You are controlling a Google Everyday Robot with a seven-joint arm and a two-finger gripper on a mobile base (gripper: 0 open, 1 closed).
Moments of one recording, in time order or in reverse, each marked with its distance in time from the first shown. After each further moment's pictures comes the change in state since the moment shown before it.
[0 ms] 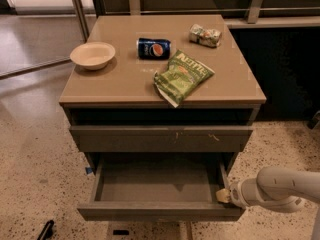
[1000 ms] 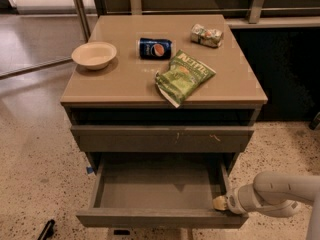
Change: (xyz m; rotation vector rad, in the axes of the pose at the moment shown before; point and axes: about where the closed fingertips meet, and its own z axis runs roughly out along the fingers) arm 0.024 0.014 0.014 -0.046 0.056 -0.013
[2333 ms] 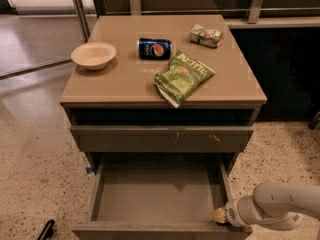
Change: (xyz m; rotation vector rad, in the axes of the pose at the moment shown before) arm 0.039 0.019 0.002 -0.014 0.039 -0.013
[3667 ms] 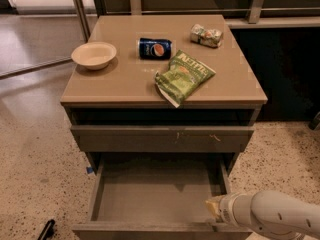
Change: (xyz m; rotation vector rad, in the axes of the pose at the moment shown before) arm -0.043 0.067 -0.064 0.117 -0.238 -0.263
